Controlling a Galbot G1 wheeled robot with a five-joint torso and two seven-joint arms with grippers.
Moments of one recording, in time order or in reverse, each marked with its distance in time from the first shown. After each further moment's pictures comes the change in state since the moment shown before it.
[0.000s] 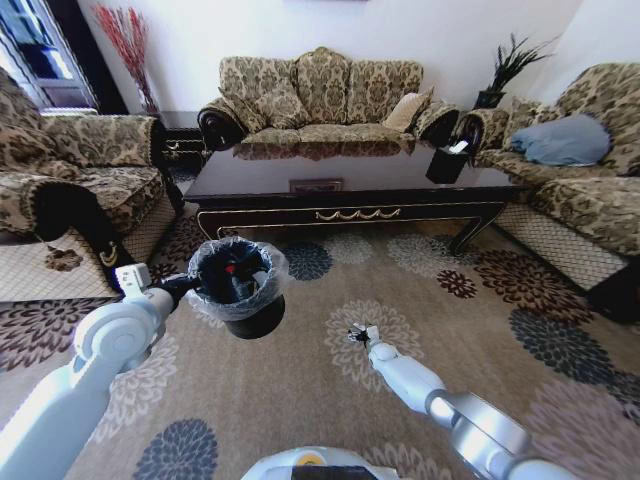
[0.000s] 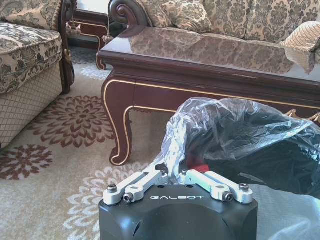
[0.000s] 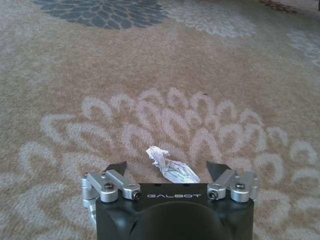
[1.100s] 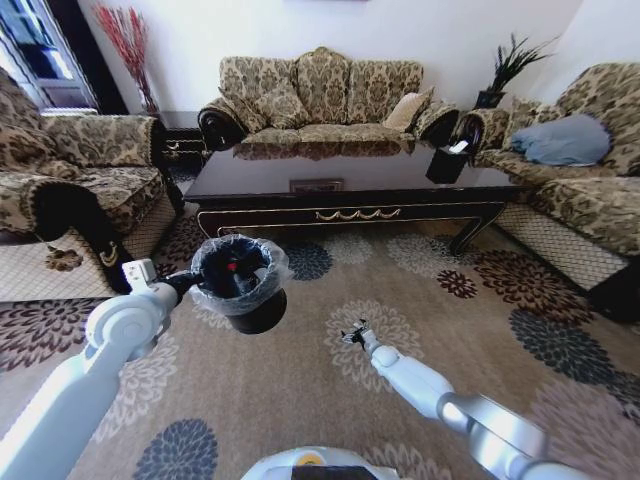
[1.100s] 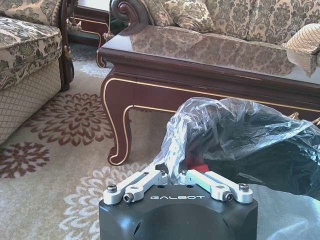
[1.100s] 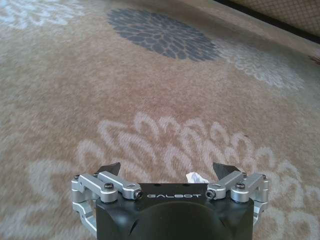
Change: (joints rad) left arm -0.046 -0.012 0.025 0.045 -0.003 -0.001 0.010; right arm -0.012 -0.046 -0.115 0.078 -0.137 0.105 -0.046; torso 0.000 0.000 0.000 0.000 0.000
